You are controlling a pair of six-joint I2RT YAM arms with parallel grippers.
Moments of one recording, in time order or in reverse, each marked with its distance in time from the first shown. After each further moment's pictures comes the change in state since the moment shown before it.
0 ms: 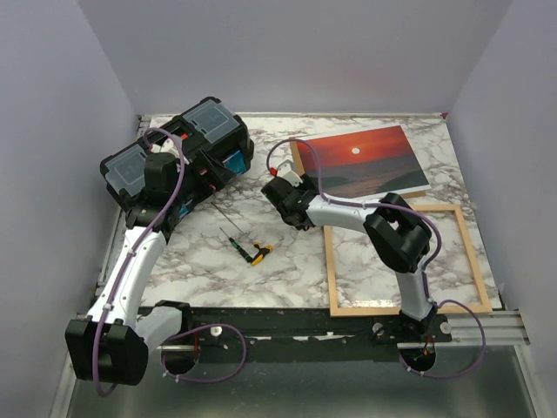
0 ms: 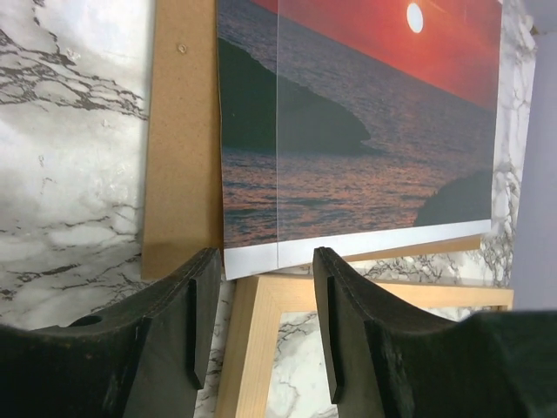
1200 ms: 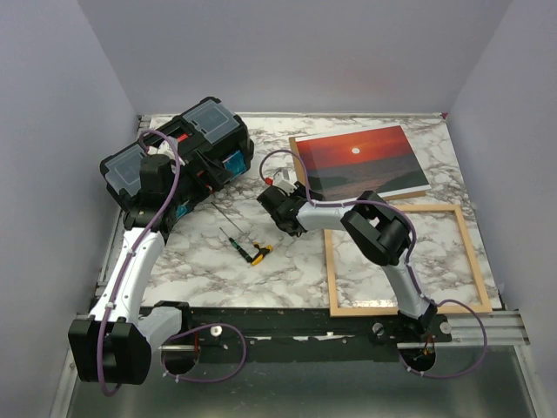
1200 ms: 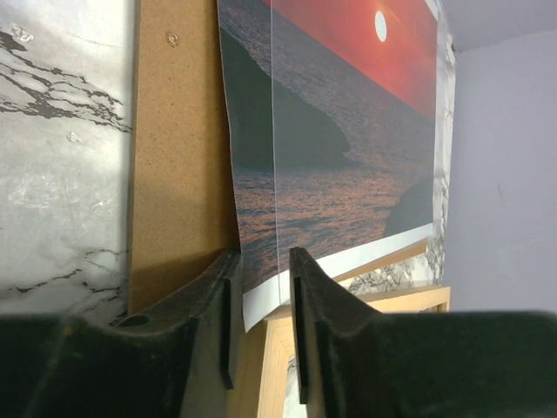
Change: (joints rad) left arm 0.054 0.000 -0.037 0.039 0.077 -0.023; right arm 0.001 0.167 0.023 0.137 0.179 -0.150
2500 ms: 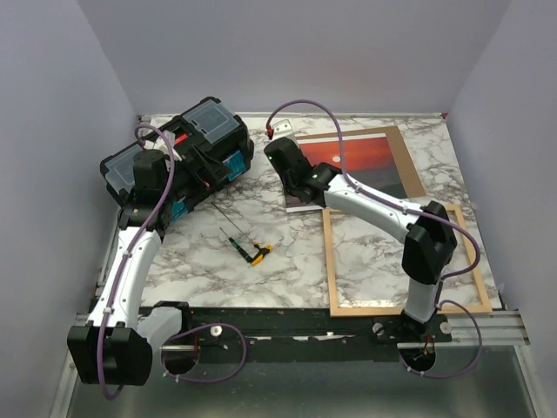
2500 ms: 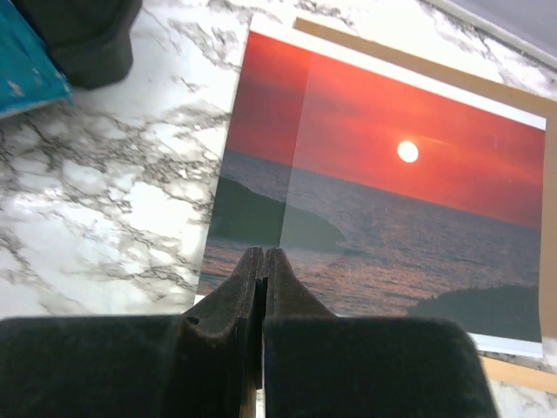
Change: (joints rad) left arm 0.021 -0.005 0.061 -0.047 0.058 0.011; right arm -0.009 -0.332 0.217 -0.216 -0.459 0.197
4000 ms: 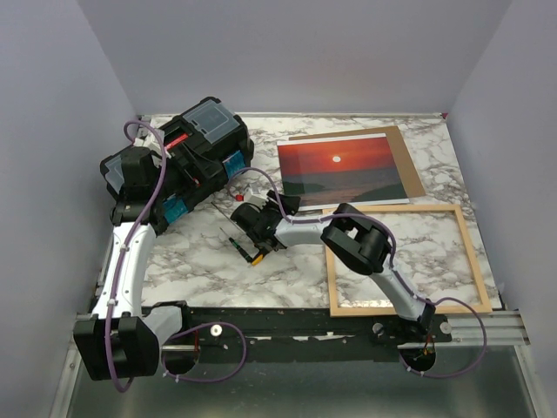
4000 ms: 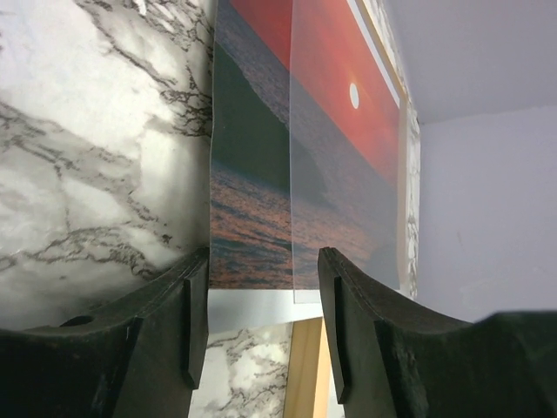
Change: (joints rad) left arm 0.112 0.033 0.023 0.005 0.090 0.064; right arm 0.169 0.444 -0.091 0.283 0.558 -0.320
